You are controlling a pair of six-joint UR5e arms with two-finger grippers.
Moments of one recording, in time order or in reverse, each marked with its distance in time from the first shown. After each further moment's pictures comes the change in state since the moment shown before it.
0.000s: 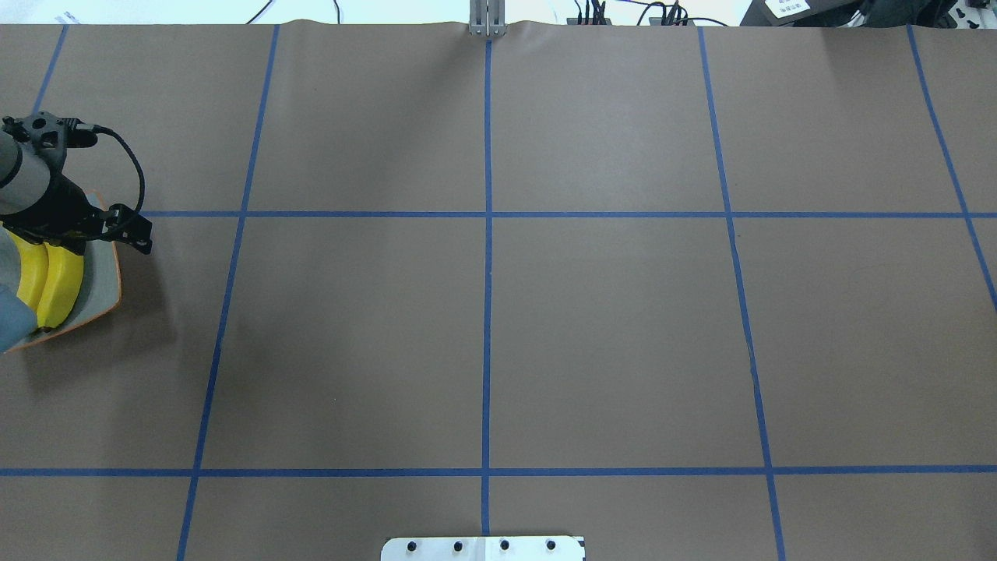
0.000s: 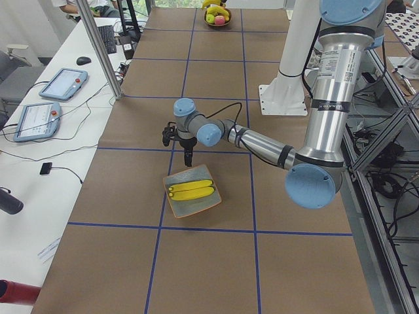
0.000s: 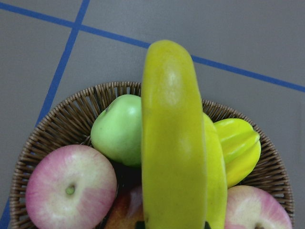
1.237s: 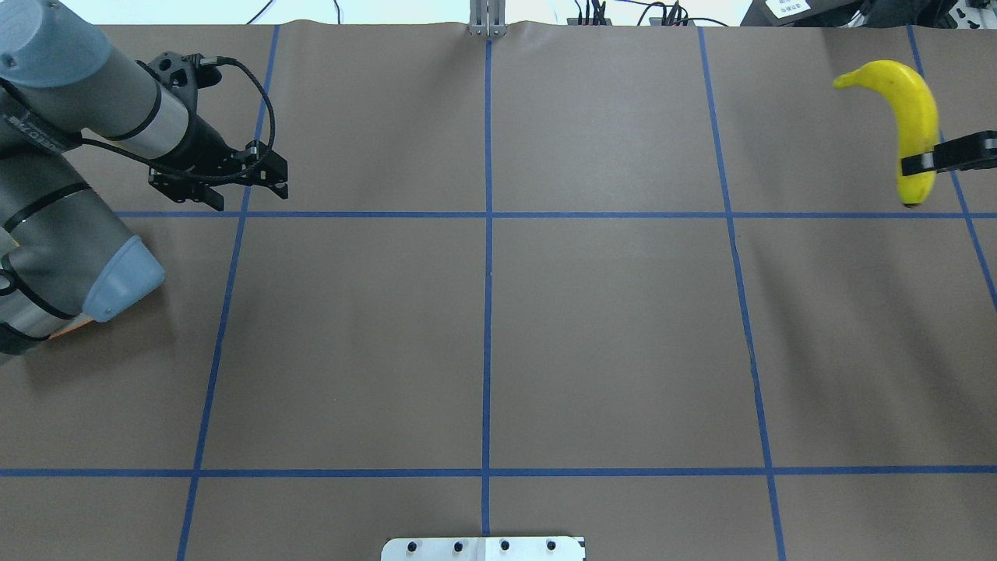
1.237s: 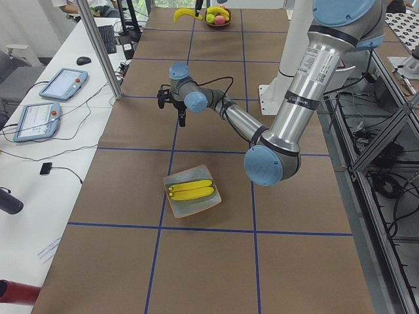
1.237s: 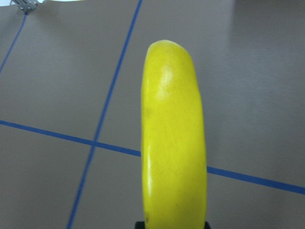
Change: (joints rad) left arm 0.086 -0.309 0.040 -0.008 -0.010 -0.311; right arm -0.405 0.400 0.240 0.039 0.269 0.876
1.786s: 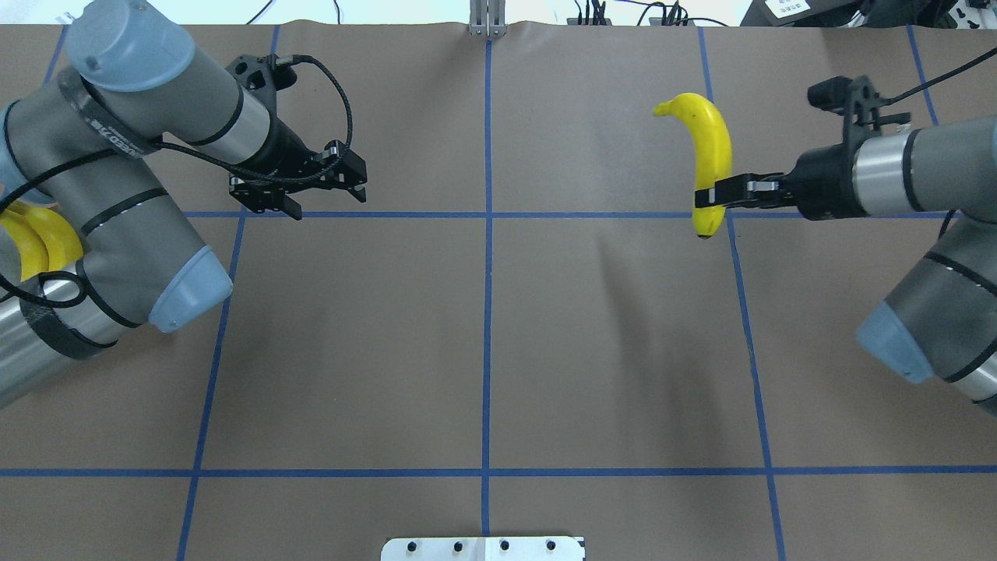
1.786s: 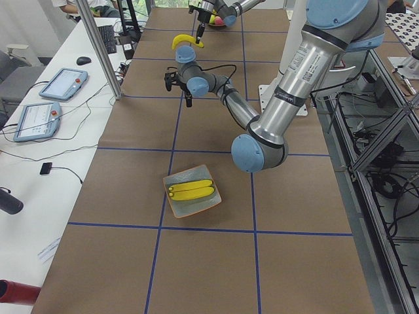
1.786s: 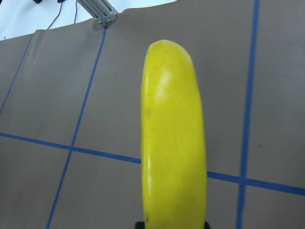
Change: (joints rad) left arm 0.087 -0.125 0.014 -0.039 0.002 -0.183; right arm -0.402 0.141 0.048 0.093 -0.375 0.326
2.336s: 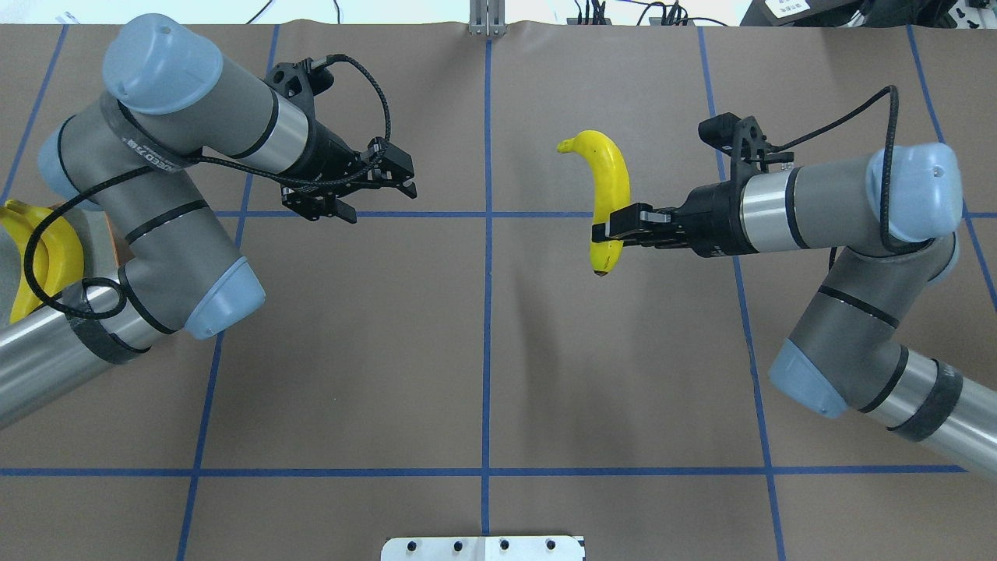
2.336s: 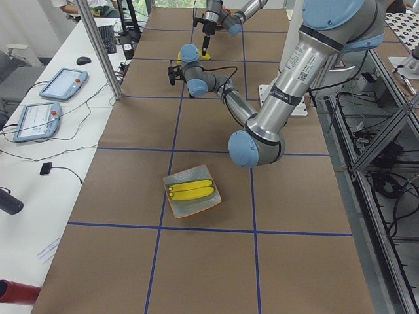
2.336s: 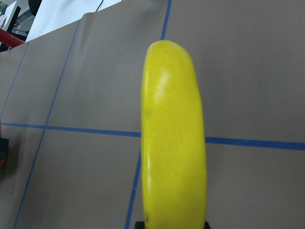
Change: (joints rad) left arm 0.031 -0.029 0.053 -0.233 0.005 -0.161; right arm -0.142 0.119 -0.010 0.020 -0.046 0.220
